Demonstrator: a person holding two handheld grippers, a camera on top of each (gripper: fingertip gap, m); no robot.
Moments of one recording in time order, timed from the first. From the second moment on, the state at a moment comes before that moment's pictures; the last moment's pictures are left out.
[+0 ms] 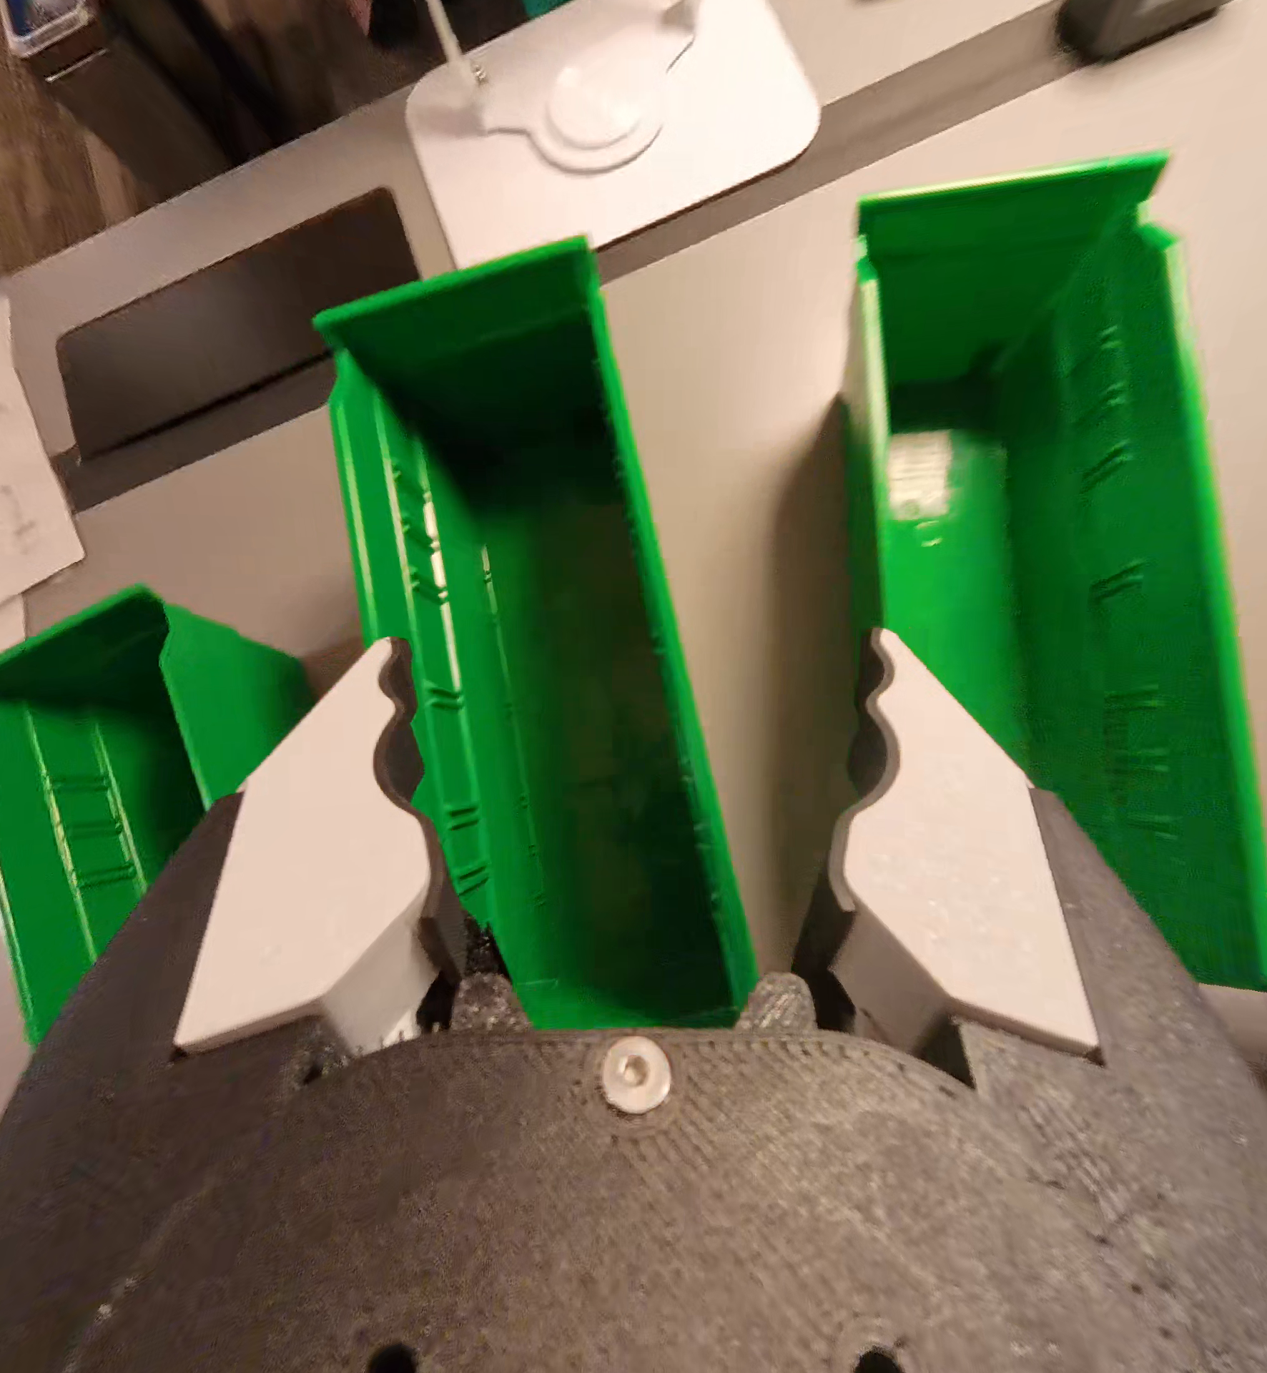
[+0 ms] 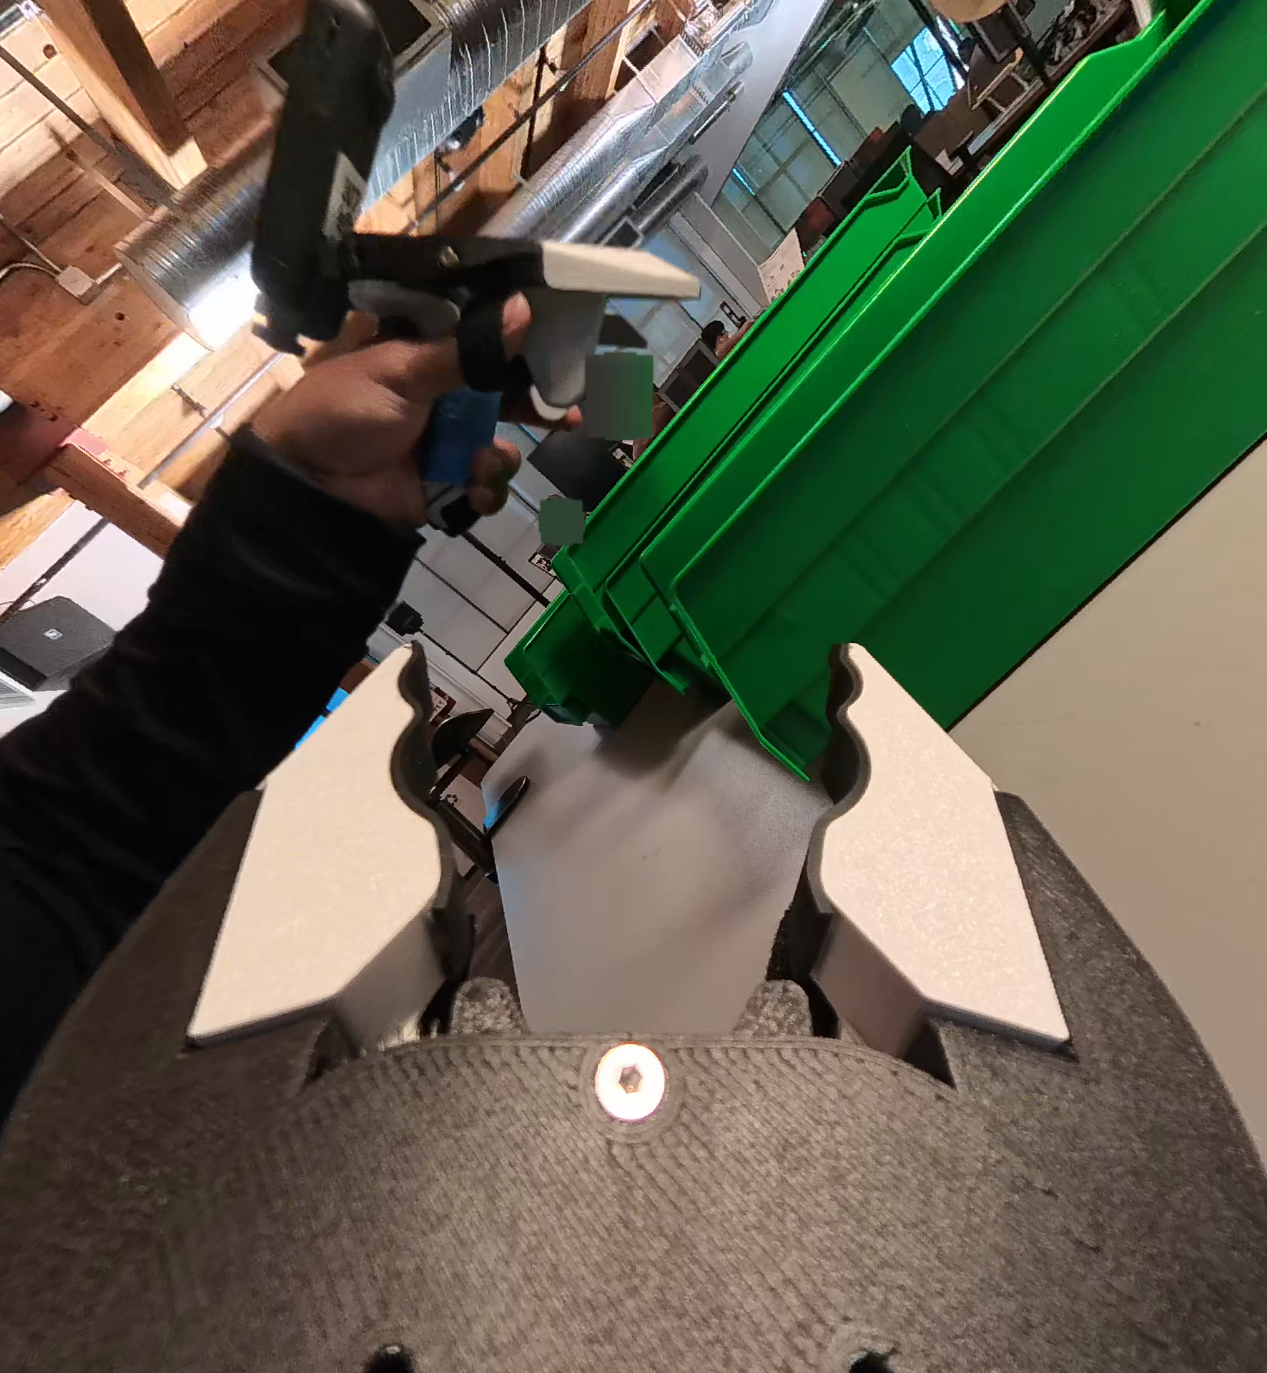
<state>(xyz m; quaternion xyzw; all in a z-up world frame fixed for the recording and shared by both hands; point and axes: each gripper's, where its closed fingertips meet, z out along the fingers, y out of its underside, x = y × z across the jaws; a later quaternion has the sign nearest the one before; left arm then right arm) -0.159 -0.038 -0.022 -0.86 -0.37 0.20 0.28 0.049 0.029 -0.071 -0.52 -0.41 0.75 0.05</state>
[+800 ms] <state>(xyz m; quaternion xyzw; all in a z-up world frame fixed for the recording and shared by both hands) -0.185 -0.065 -0.073 -0.87 -0.42 0.15 0.22 0.049 0.028 -0.071 -0.51 -0.41 0.75 0.05</state>
